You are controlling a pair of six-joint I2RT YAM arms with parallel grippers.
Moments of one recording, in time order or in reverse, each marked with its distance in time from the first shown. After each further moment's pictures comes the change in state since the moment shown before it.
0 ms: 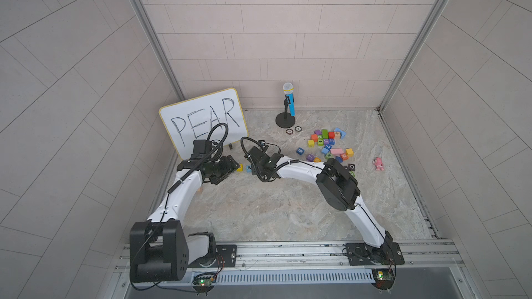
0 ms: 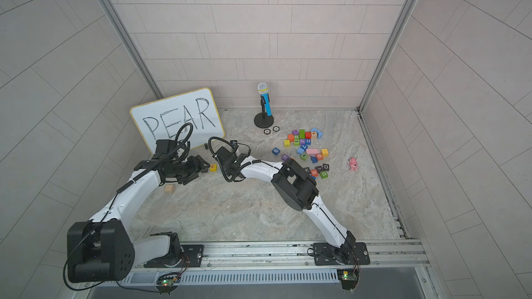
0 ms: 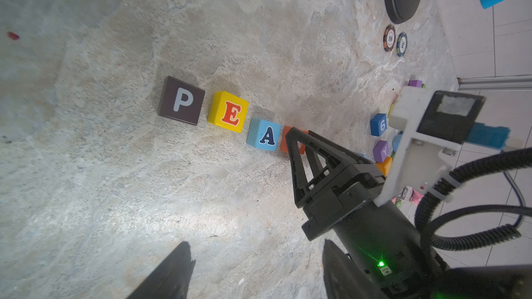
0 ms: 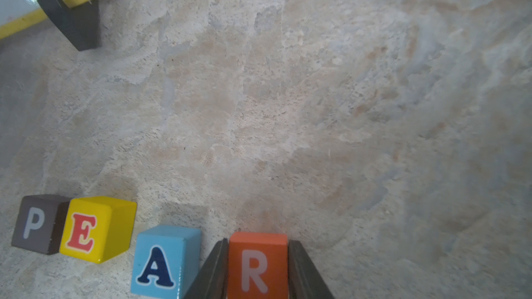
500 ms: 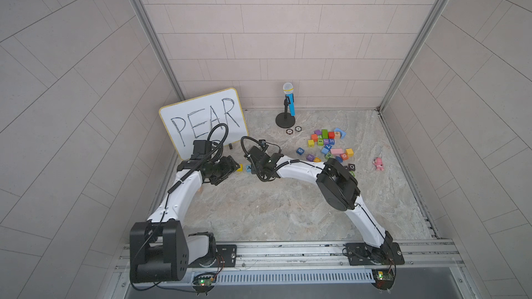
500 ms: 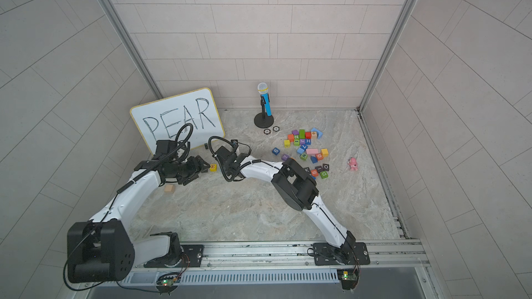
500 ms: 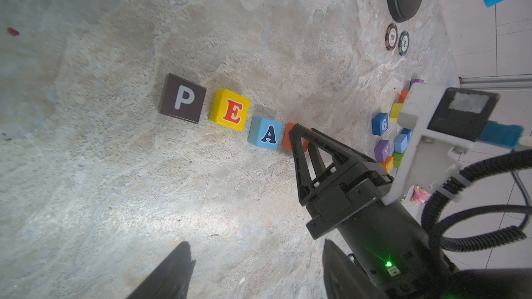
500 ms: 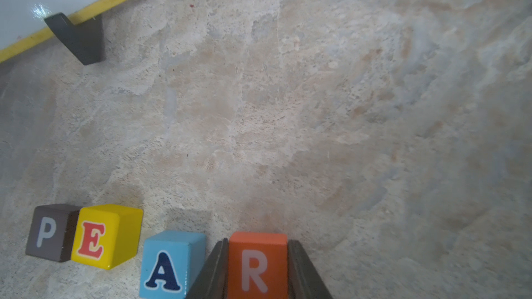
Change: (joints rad) left arm 0.000 -0.001 -0.005 0.000 0.000 0.000; right arm -0.001 0.000 0.007 0.001 0.003 0.032
